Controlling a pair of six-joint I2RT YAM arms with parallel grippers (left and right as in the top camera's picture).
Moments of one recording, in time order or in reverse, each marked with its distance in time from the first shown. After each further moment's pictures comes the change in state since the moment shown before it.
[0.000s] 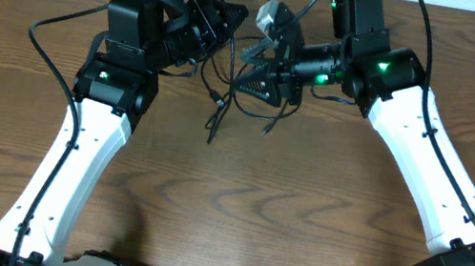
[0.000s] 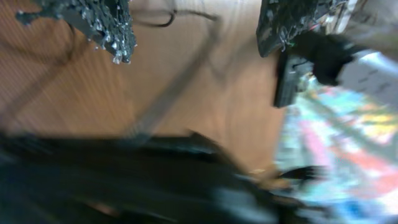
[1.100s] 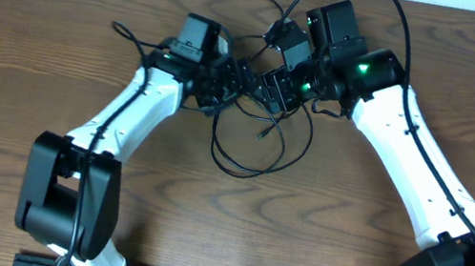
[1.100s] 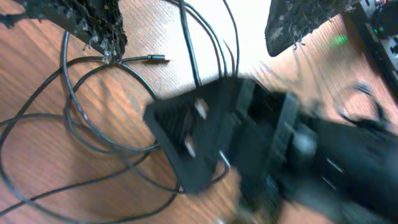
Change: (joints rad) left arm -0.060 0.350 0.004 -0.386 -0.068 0.225; right arm 0.062 0.042 0.000 -0.216 0.583 0.234
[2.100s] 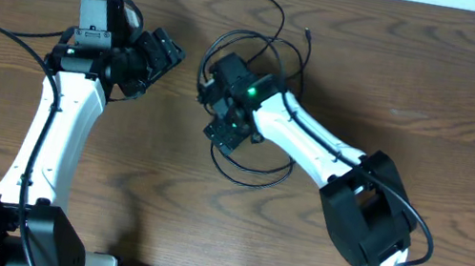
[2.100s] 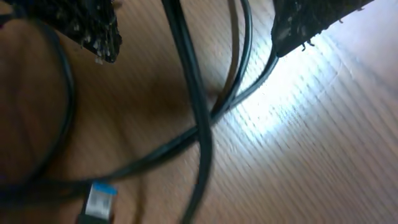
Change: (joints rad) left arm 0.300 -0.219 0.001 -0.170 -0.132 0.134; right arm 0.252 0.354 0.000 0.089 0.275 -0.074
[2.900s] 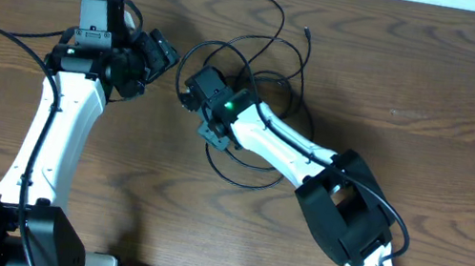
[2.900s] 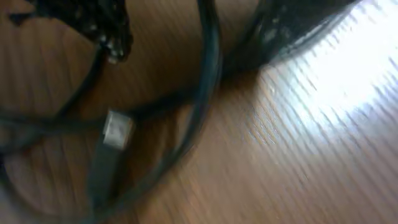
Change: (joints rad) left arm 0.000 0.000 0.000 -0.011 -0.068 0.003; right arm 0.073 0.080 0.010 0.118 0.254 -0.069
